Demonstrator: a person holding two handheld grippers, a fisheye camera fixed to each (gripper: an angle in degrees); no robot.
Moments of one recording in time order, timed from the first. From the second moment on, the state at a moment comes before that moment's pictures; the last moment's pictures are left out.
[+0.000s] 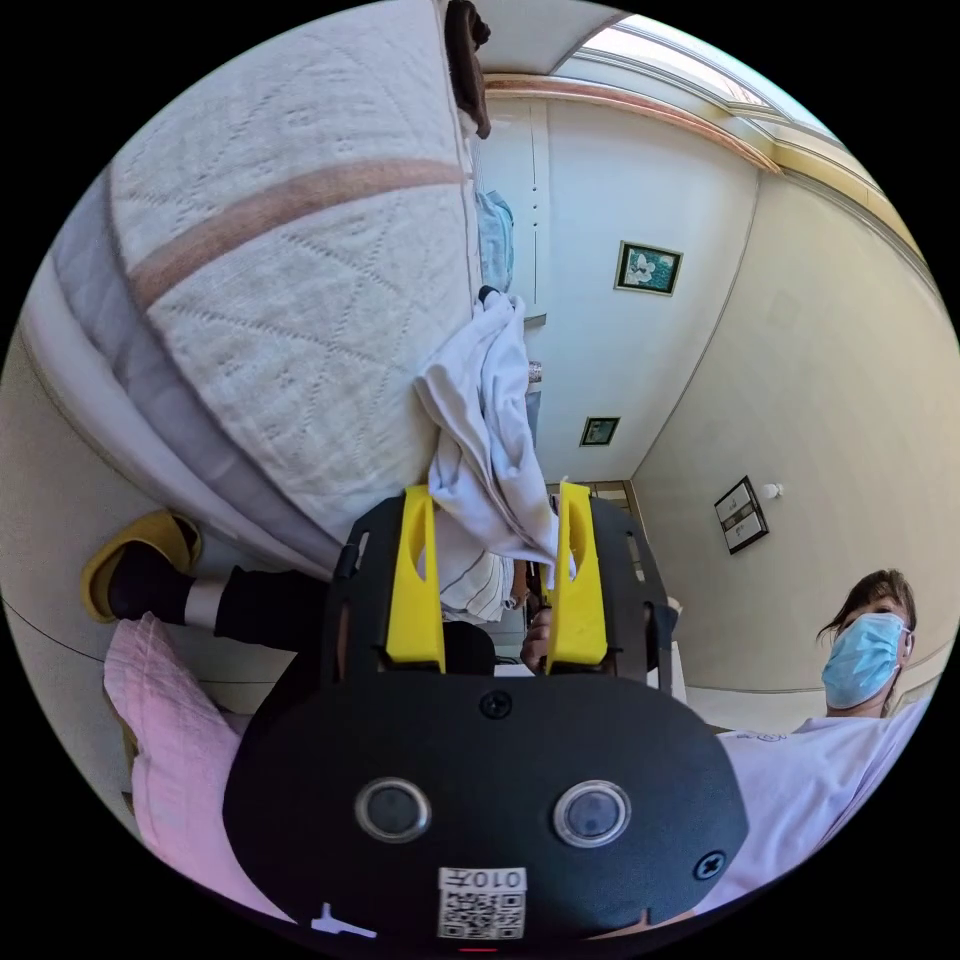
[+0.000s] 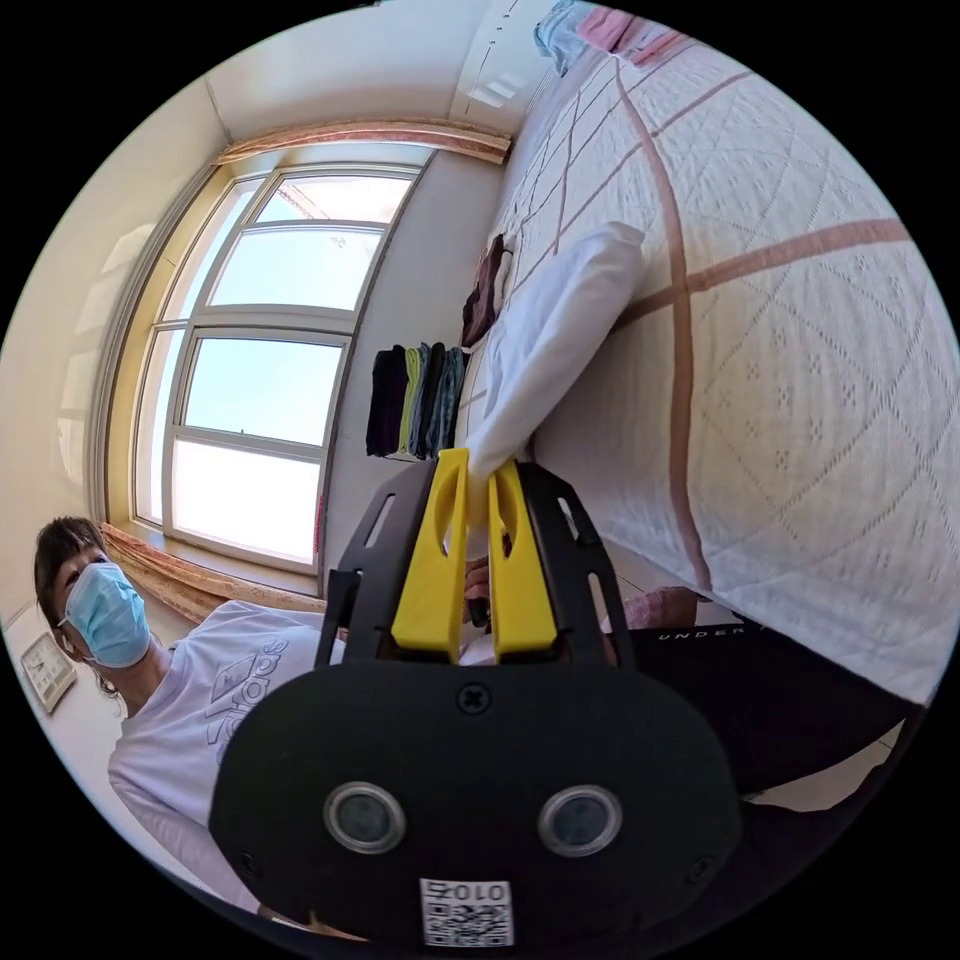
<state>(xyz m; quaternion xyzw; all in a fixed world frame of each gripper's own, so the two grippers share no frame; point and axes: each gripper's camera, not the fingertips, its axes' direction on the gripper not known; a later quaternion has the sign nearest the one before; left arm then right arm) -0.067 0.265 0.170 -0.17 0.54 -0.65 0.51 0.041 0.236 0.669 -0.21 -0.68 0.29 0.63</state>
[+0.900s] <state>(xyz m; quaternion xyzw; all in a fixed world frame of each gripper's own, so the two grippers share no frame) -0.075 0.109 0.219 -0.15 0.58 -0.48 0.64 0.051 0.167 0.626 -0.19 -0.65 0.26 0.69</state>
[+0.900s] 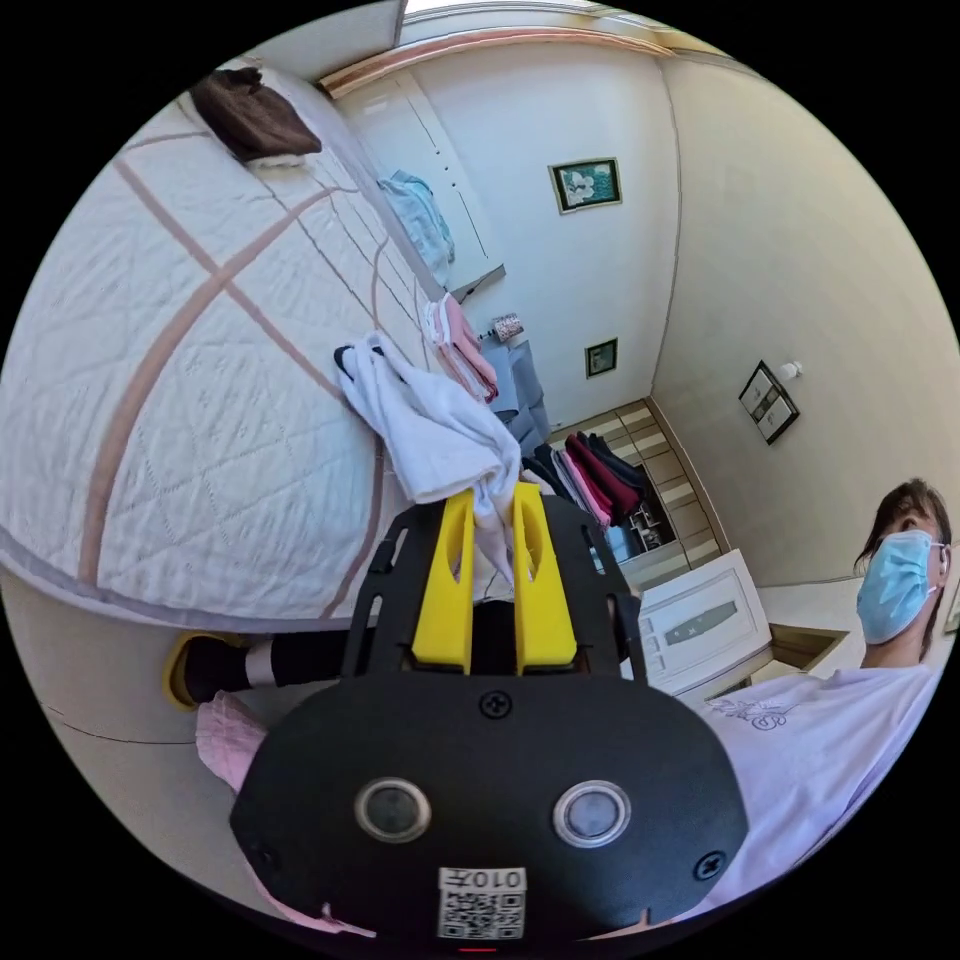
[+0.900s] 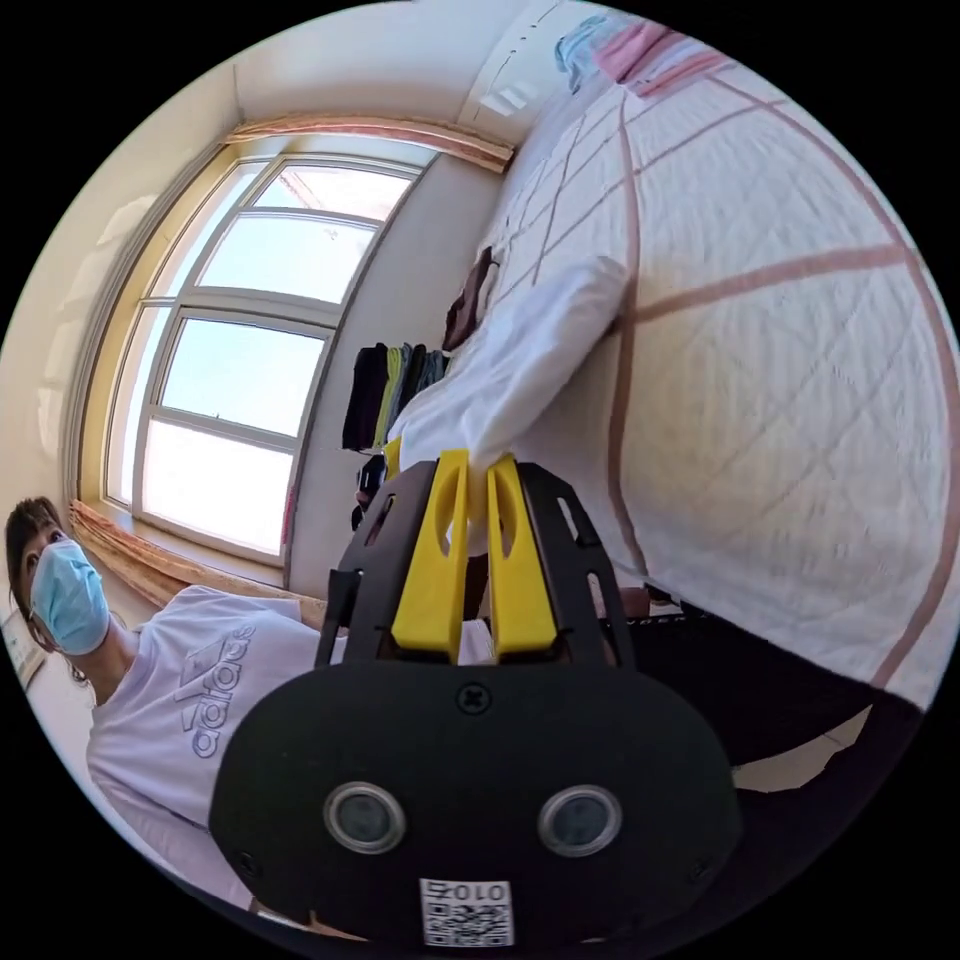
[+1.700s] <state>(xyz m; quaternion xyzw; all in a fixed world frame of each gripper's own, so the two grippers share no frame) 0.098 -0.211 0.665 -0.10 0.64 -0.49 0.58 0.303 -0.204 0.869 -0.15 -0.48 0.13 0.85</state>
